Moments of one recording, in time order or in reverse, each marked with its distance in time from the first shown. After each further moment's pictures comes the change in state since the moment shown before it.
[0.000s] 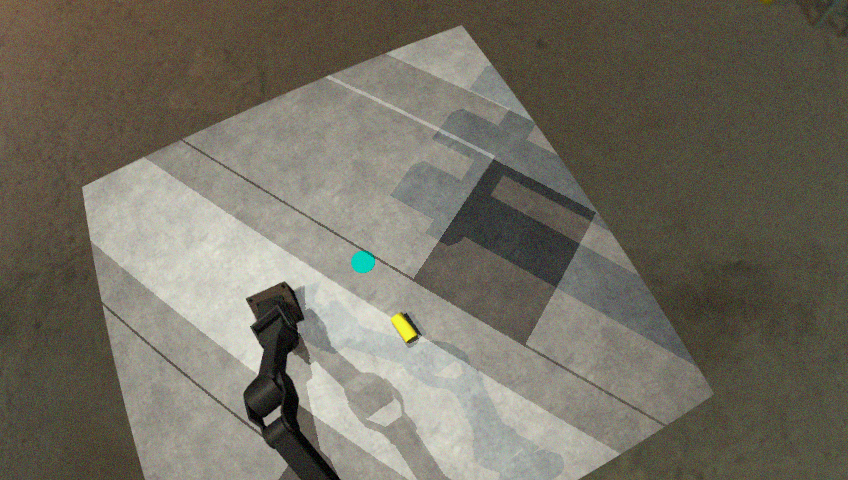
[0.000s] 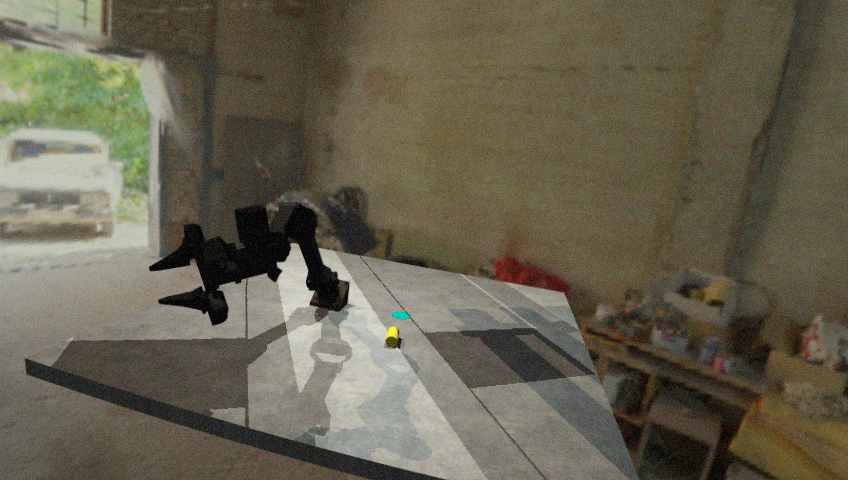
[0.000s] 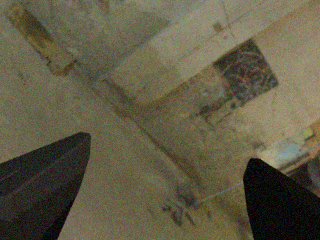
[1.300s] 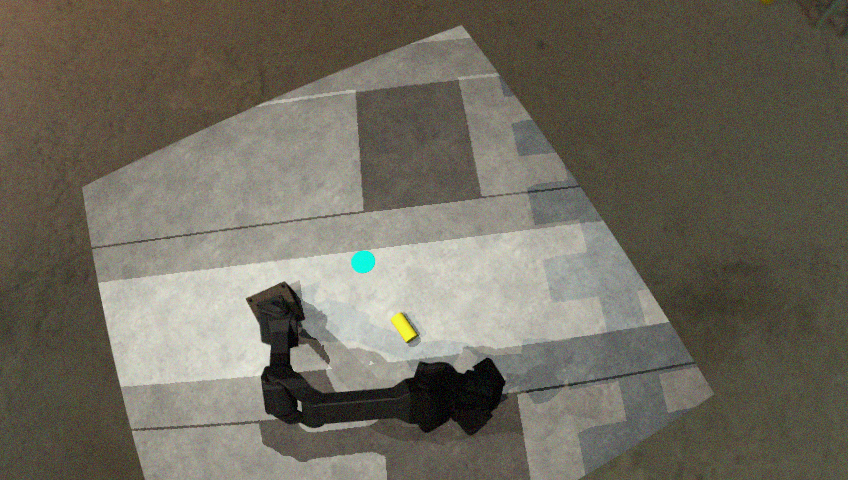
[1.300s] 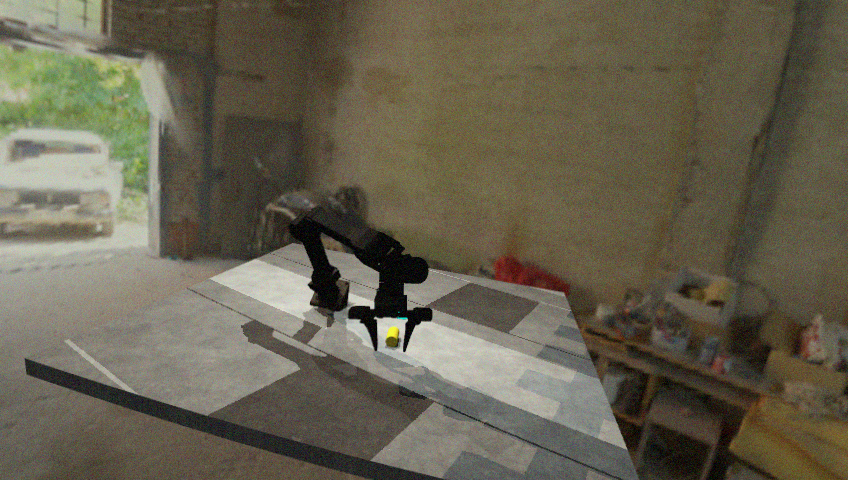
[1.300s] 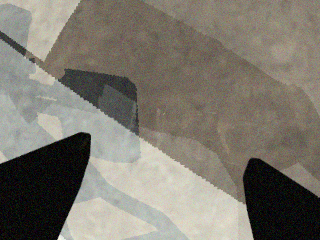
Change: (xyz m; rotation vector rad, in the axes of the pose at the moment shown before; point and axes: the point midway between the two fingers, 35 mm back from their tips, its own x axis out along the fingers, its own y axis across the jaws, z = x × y) arm -0.395 0.207 -0.132 0.166 0.789 1.065
